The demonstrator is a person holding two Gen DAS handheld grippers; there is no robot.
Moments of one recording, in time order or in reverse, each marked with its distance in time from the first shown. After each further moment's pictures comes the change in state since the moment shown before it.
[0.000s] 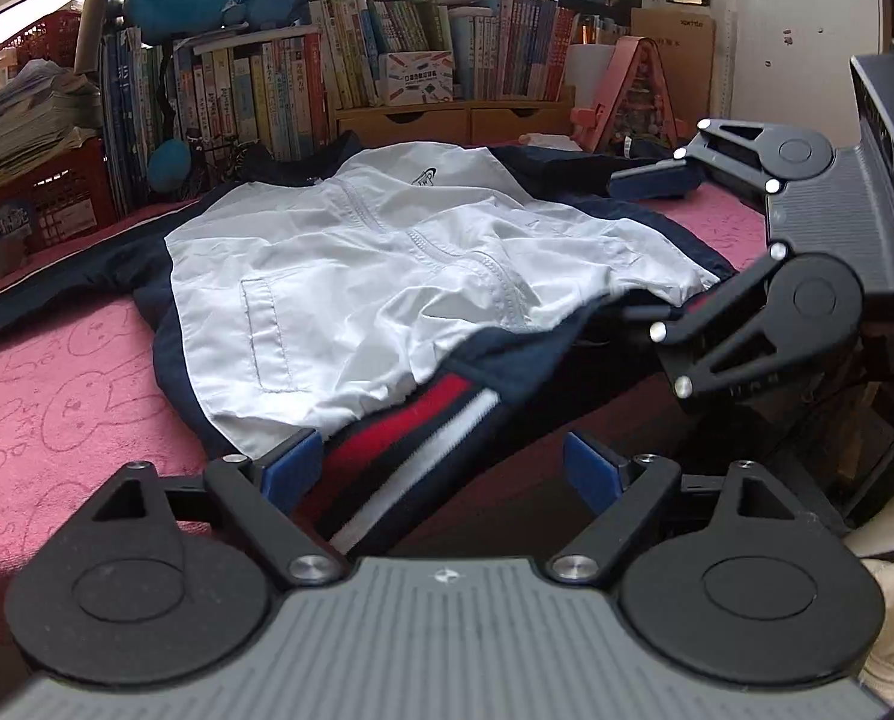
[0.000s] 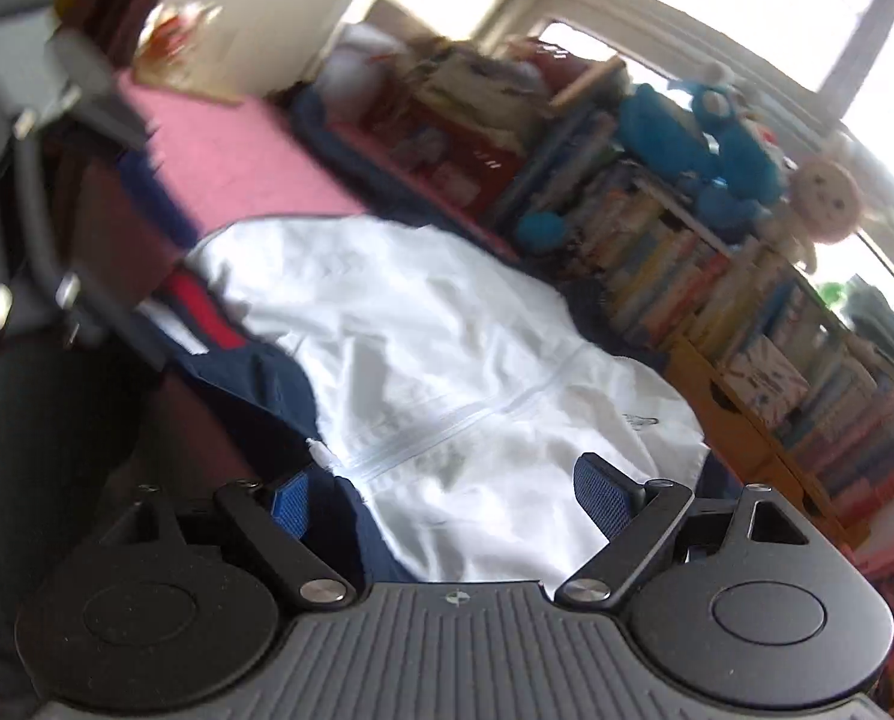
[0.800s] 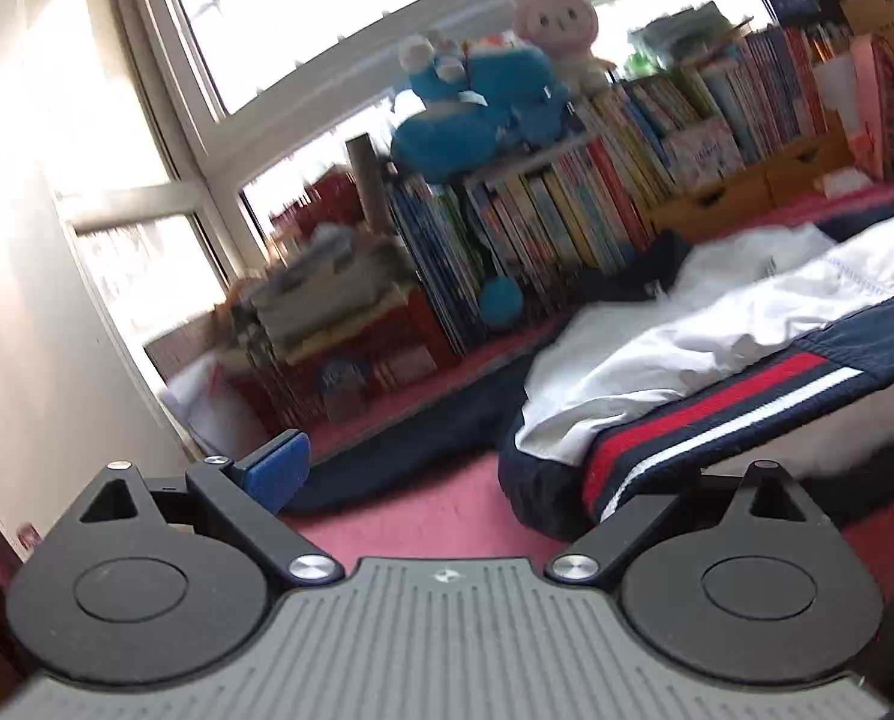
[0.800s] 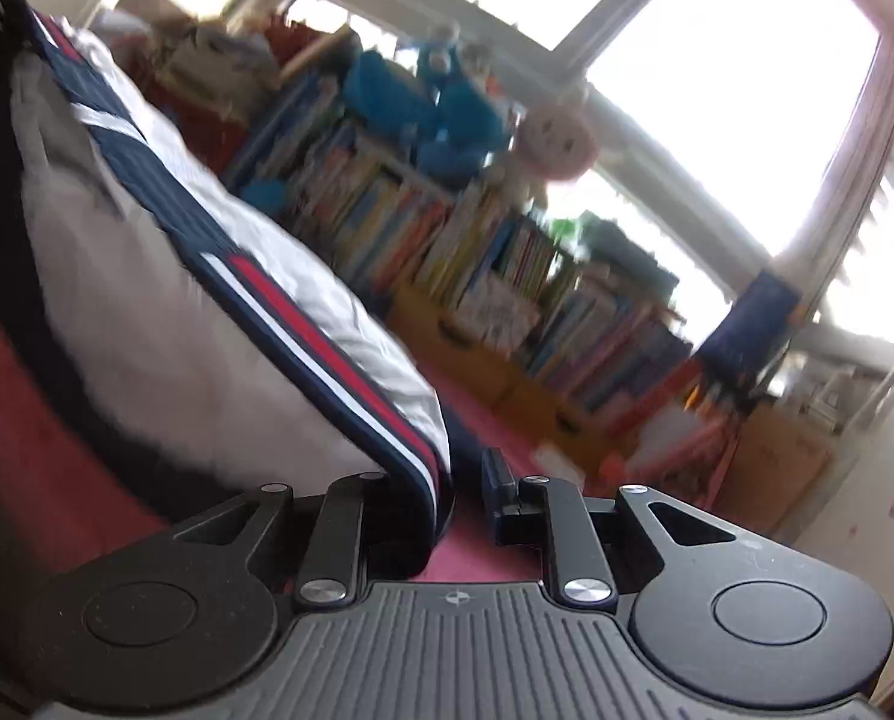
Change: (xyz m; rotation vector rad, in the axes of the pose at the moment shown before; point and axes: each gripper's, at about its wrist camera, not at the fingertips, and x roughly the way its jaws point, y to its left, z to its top) left arm -0.015 0.051 0.027 0.174 -0.049 0.601; right arm -0.033 -0.034 -0.058 0.105 0.171 -0.417
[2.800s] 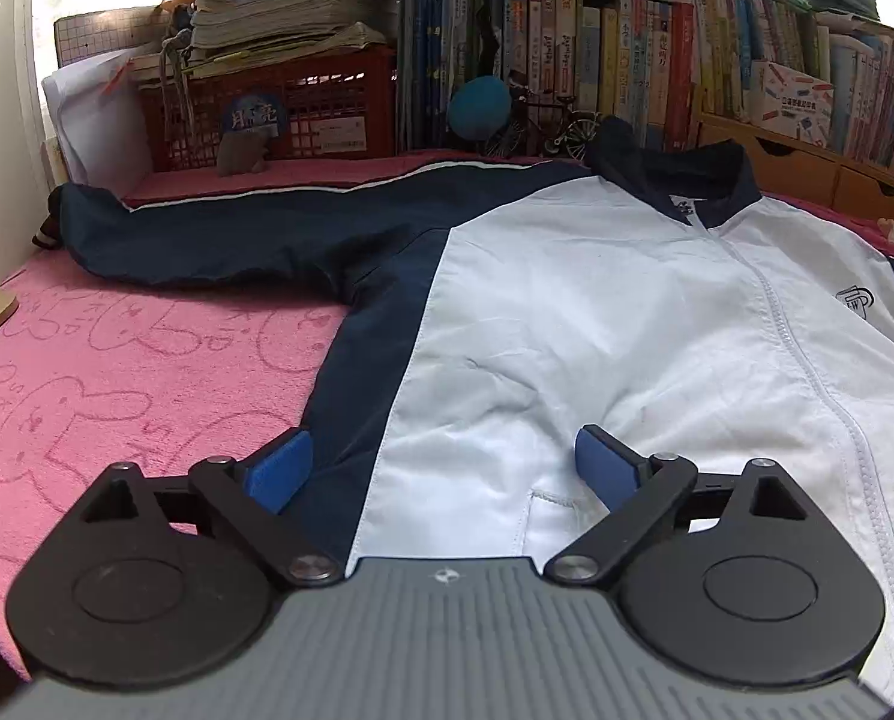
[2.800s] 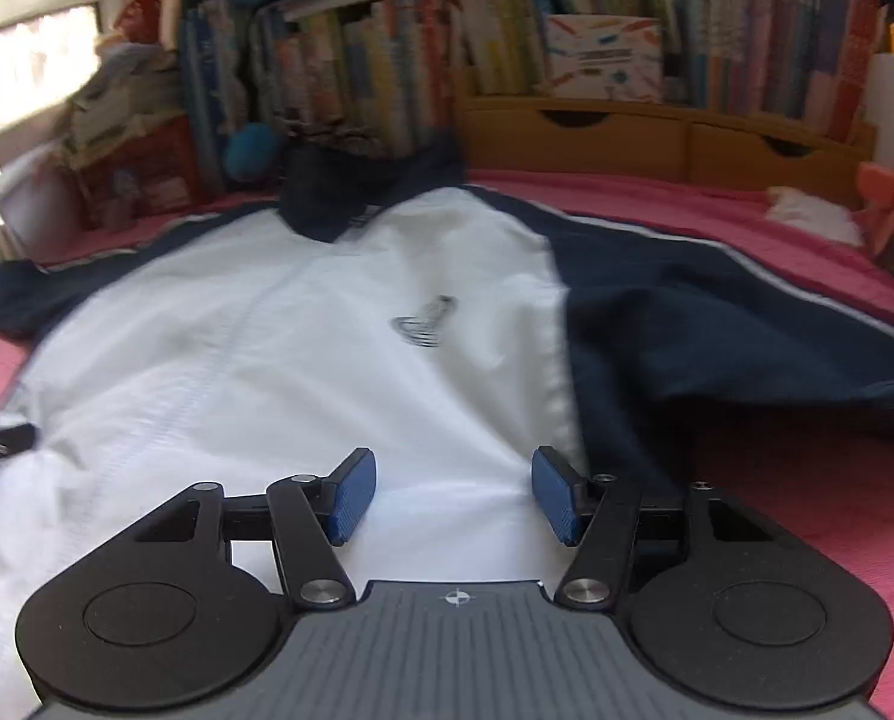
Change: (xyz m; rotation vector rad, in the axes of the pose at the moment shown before) left arm 0.151 -0.018 0.021 -0.505 0.307 -0.084; right arm 0.234 -0.062 0.024 0.531 0.276 0.372
